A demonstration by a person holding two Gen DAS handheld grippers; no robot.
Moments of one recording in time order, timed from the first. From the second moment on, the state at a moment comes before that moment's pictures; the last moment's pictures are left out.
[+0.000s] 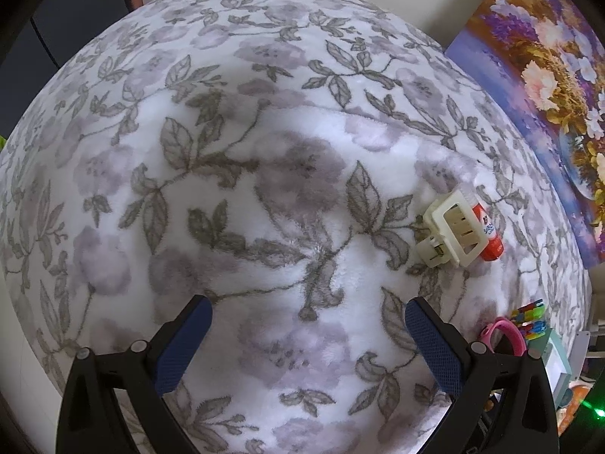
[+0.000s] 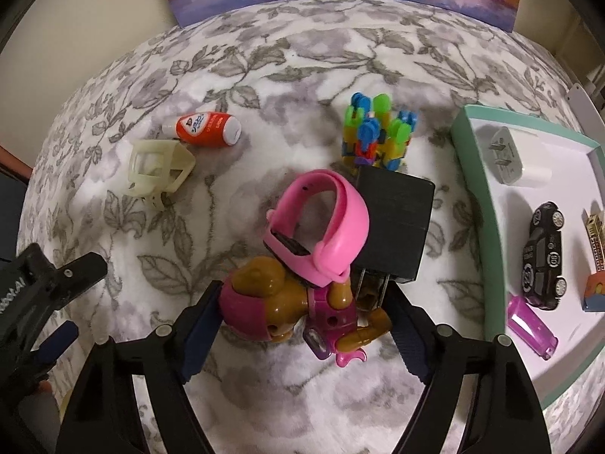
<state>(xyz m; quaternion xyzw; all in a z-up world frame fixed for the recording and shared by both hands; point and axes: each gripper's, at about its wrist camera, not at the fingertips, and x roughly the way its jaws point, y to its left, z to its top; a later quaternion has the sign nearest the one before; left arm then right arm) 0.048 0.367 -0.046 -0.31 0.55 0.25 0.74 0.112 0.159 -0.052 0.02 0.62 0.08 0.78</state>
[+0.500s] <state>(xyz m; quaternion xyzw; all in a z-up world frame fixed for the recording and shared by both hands) 0.058 0.349 -0.034 -0.30 0.54 0.23 0.75 0.121 0.122 -0.001 0.06 0.59 0.09 0.80</state>
